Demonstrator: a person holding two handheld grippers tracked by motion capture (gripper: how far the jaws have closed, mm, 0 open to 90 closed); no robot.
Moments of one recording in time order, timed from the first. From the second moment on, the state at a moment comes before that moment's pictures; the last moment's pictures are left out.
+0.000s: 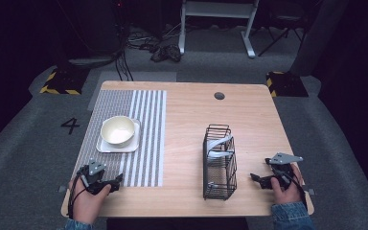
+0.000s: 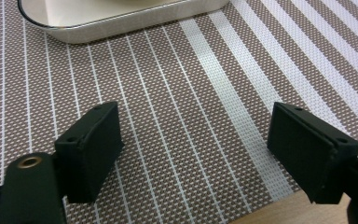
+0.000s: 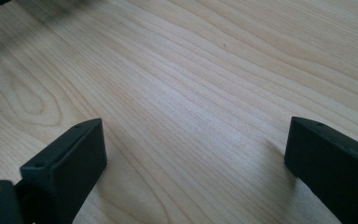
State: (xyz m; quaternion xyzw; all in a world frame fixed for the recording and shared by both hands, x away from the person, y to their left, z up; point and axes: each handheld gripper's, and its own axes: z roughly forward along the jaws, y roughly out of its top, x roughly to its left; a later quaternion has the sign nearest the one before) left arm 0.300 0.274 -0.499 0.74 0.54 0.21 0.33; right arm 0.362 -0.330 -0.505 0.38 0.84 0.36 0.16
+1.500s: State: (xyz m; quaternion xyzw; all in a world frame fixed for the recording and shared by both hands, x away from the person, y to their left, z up) left arm 0.277 0.248 -0.415 0.71 0.45 0.29 0.45; right arm 0.362 -0.330 -0.505 0.38 0.84 0.36 0.16
